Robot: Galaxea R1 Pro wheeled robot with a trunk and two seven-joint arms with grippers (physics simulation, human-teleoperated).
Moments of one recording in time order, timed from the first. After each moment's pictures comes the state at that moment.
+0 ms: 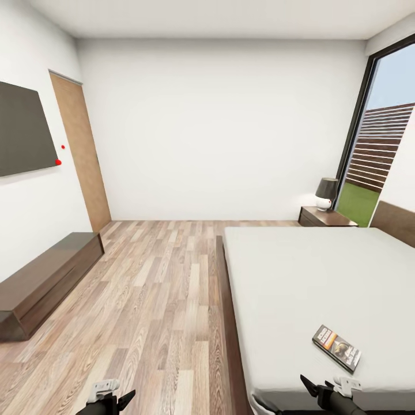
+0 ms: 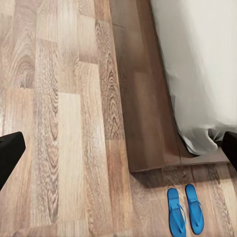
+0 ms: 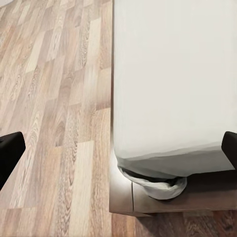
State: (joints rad) left arm -0.42 0.19 0.46 -0.15 -0.14 -0.15 -0.69; right arm -0.51 -0.30 -0.06 0.08 -0.41 -0.38 0.70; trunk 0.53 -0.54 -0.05
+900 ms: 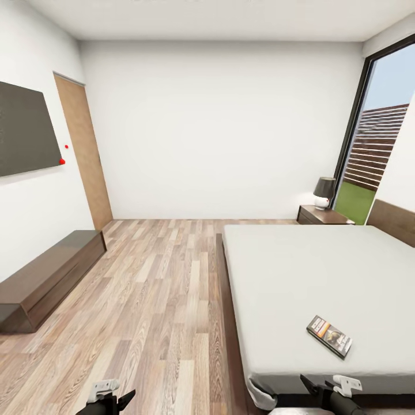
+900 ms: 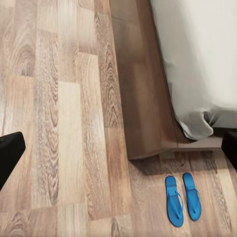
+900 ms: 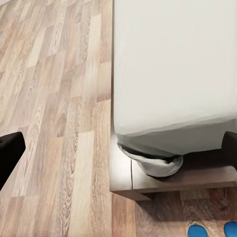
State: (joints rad) left arm -0.42 0.19 0.46 -0.15 -0.14 -0.15 -0.69; right arm -0.51 -0.30 -0.06 0.08 -0.41 -0.38 0.70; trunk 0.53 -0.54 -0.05
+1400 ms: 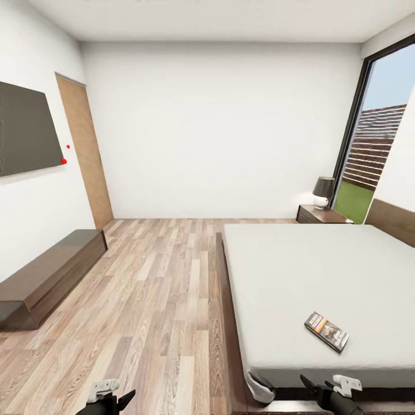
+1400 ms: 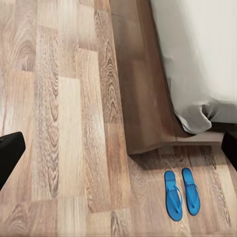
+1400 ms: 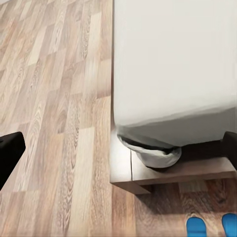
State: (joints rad) left arm -0.42 0.19 0.46 -0.15 -0.14 -0.15 -0.69; right arm -0.51 -0.30 -0.06 0.08 -0.41 -0.38 0.70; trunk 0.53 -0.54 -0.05
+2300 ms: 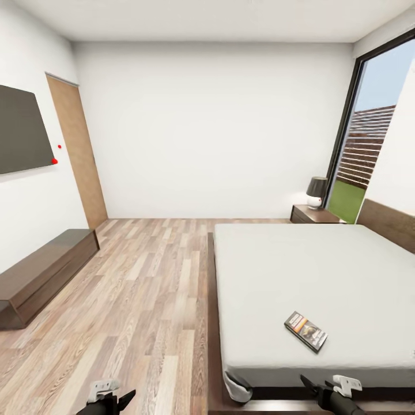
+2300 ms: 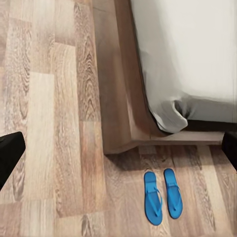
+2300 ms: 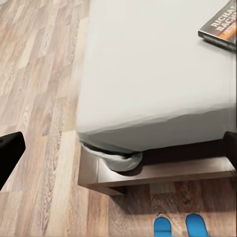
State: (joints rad) left arm -0.42 0.19 0.46 -0.15 -0.14 -0.15 -0.69; right arm -0.51 -0.30 -0.06 0.08 -0.41 -0.38 0.70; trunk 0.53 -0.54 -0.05
